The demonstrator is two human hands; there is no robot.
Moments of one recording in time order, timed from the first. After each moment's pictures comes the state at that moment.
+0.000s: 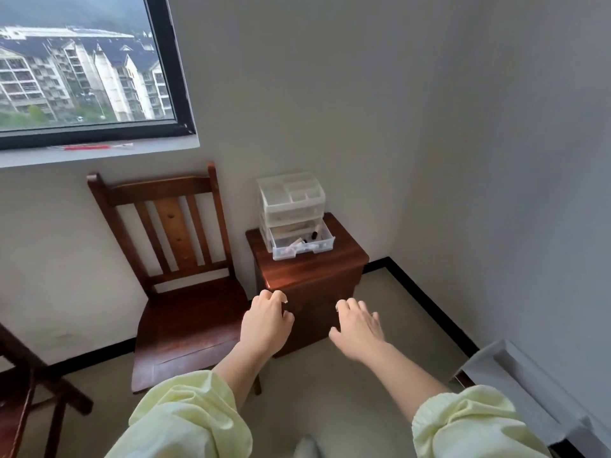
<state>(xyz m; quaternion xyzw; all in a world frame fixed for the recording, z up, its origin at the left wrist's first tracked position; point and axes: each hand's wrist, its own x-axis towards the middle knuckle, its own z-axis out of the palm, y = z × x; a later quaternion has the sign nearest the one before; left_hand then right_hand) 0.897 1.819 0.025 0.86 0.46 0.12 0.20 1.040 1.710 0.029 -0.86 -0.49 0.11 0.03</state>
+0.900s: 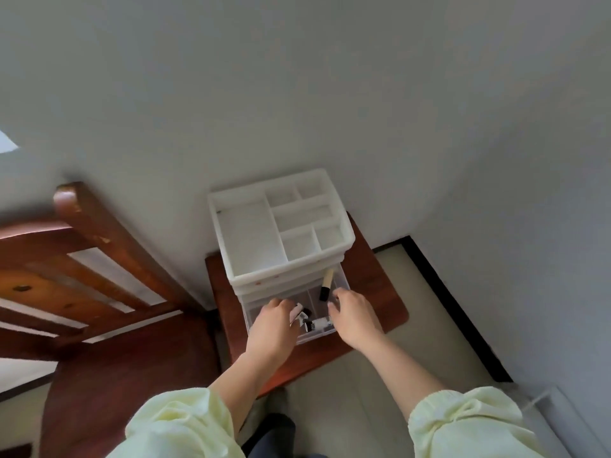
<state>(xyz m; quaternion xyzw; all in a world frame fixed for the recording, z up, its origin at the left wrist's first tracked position) 1.150 2.157 -0.086 0.83 0.44 -0.01 0.35 1.293 2.084 -0.068 -0.87 -0.42 0.26 0.09</state>
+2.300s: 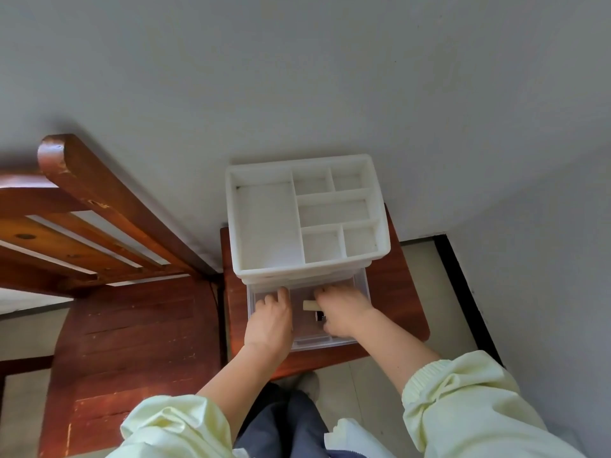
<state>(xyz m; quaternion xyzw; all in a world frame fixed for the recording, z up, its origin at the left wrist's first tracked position) 1.162 2.171 -0.128 0.81 0.51 -0.12 0.26 1.315 2.152 -0.106 -0.64 -0.69 0.27 -0.20</state>
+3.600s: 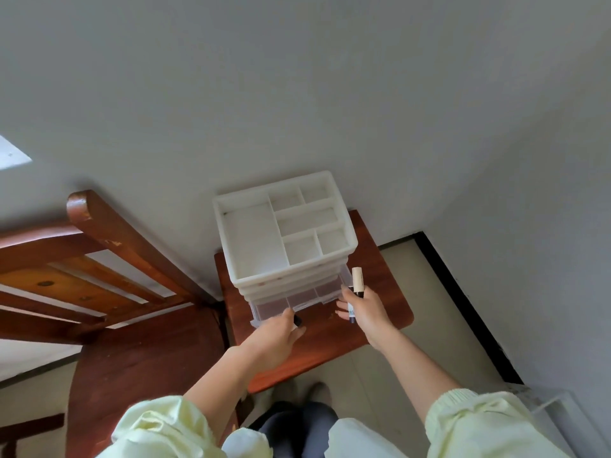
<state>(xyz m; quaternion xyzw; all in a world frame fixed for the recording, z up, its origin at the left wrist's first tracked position) 1.146 2.171 -0.079 0.79 0.37 -0.17 0.45 1.324 2.087 -0.082 -0.72 -0.07 0.50 0.47</state>
